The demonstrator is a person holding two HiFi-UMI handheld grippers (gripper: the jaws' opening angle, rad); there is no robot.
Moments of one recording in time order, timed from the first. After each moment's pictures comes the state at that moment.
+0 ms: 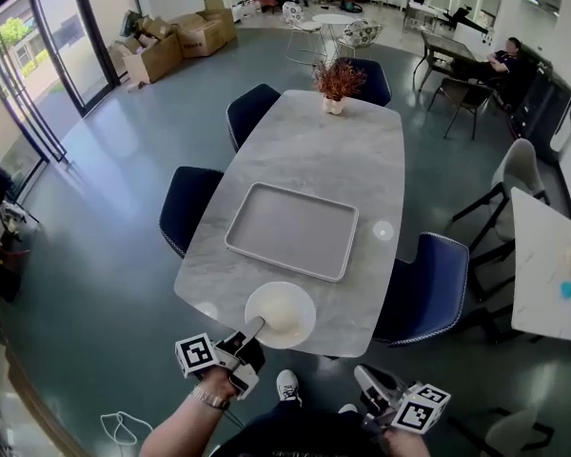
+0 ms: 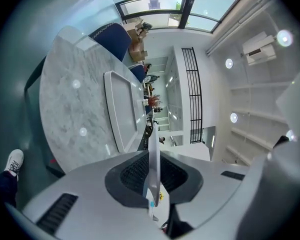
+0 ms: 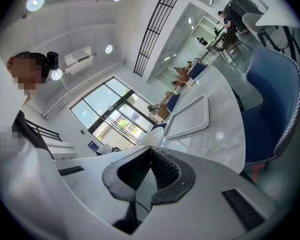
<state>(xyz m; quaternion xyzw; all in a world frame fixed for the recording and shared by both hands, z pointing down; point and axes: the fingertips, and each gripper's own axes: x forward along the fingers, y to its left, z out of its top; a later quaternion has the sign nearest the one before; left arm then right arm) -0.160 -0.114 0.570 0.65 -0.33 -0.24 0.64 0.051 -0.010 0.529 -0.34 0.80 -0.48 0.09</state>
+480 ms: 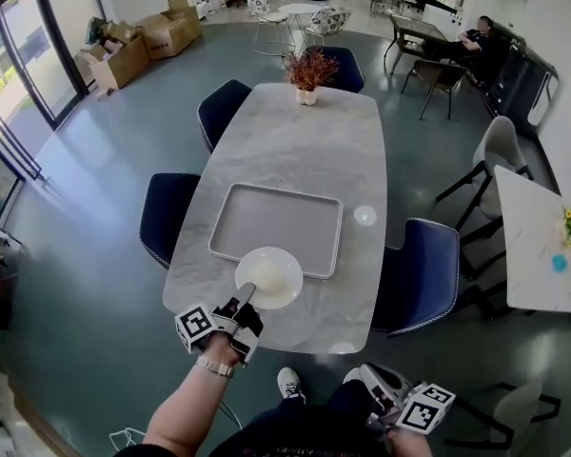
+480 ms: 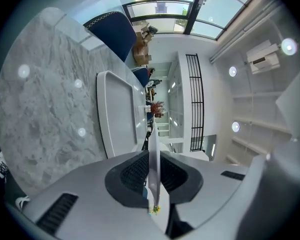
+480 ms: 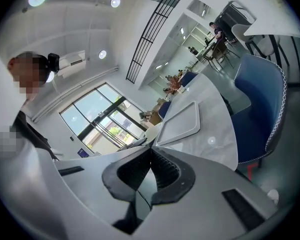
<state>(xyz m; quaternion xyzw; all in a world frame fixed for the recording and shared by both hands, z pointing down) -0.170 -0.218 0.599 0.63 -0.34 -0.27 0.65 0.059 -0.013 0.529 -0.40 0.77 -0.48 0.11</state>
